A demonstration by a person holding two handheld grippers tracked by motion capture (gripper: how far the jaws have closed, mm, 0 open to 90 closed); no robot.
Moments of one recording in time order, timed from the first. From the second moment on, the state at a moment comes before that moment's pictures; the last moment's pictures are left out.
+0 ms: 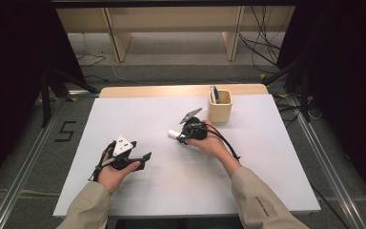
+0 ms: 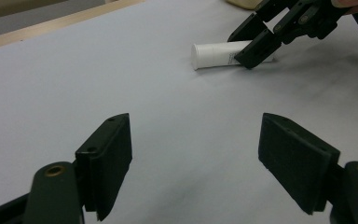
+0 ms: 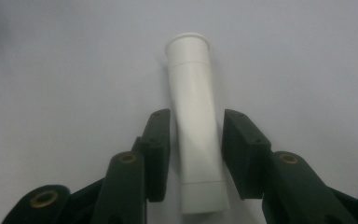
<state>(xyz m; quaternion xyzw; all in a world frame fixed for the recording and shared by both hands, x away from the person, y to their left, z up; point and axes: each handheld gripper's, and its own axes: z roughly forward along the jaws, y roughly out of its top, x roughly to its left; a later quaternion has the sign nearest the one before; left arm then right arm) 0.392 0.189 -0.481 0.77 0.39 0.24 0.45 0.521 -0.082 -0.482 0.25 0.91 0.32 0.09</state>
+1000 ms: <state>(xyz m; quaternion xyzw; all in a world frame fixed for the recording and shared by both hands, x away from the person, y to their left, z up) 0.392 0.189 -0.481 0.77 0.39 0.24 0.45 0.521 -0.078 -0.482 0.24 0.92 0.31 0.10</state>
